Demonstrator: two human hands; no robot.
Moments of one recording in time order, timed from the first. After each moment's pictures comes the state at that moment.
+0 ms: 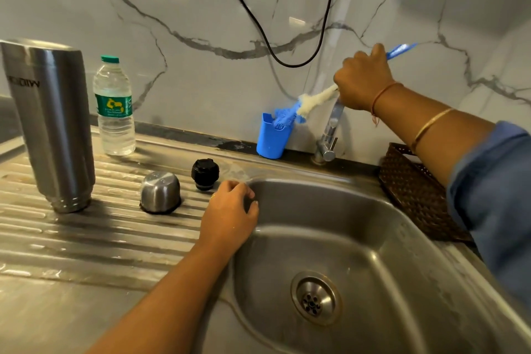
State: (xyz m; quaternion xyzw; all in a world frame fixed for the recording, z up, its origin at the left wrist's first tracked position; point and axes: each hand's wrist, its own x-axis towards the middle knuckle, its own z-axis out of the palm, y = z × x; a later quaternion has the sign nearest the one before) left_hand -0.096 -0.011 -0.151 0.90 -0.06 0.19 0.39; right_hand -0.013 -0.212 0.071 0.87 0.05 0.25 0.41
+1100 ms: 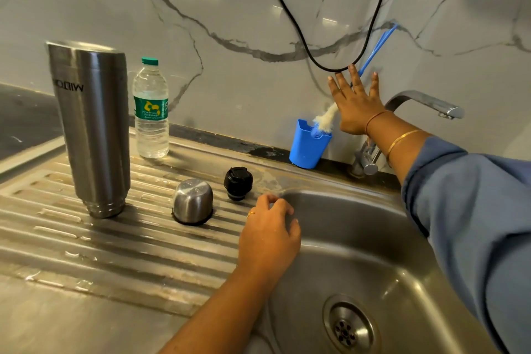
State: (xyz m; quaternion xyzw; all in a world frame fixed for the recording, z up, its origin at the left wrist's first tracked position) left_hand -0.093 -0.018 -0.160 0.89 -0.07 0.21 0.40; right_hand 0.090 -0.195 0.007 0.94 0.10 0.19 0.27
